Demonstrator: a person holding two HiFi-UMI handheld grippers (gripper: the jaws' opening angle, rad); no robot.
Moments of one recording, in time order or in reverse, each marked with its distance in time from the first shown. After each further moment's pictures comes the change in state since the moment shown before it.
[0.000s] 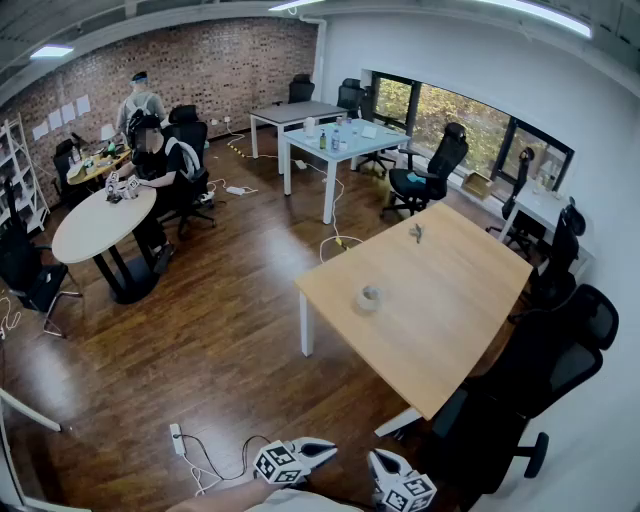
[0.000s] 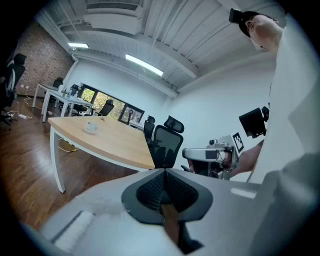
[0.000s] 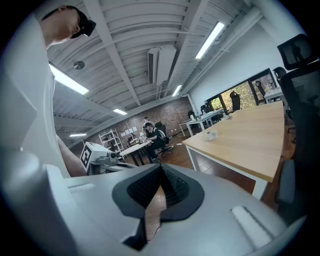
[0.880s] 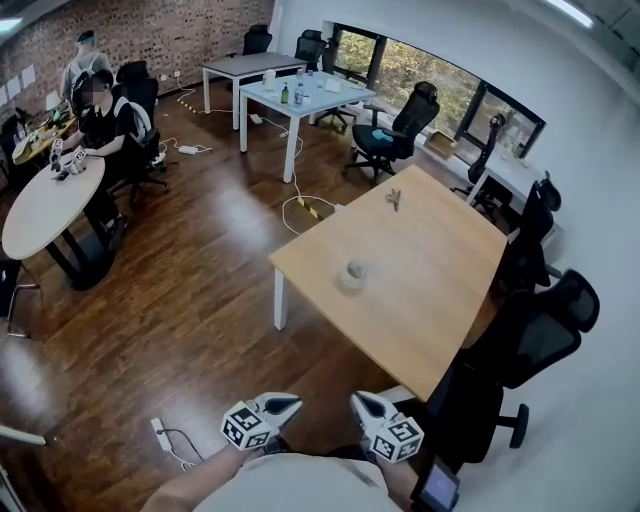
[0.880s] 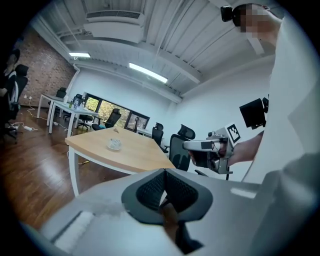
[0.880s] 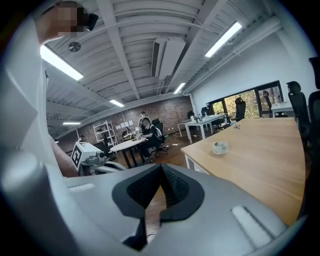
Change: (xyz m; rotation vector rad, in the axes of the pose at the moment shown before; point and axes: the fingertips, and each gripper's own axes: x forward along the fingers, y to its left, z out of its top) left arm -0.097 0.180 0.089 0.072 -0.073 0.111; right arm 0.194 0.008 0.119 -0.159 0.013 -0.013
